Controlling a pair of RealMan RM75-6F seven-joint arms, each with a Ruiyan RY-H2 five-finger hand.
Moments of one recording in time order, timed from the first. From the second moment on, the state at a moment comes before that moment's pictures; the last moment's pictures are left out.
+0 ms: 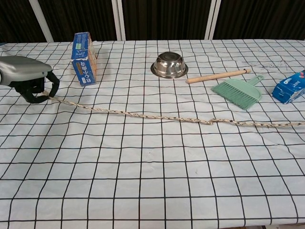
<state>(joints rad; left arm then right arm) -0.81 -1.42 0.01 -1.27 1.06 0.80 0.35 0.39 -1.31 0.14 -1.37 -0.76 0.96 -0.21</state>
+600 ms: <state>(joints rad) -0.79 -1.47 -0.01 -1.19 1.06 0.76 0.35 0.40 -1.35 0.14 -1.30 -0.75 0.92 -0.23</state>
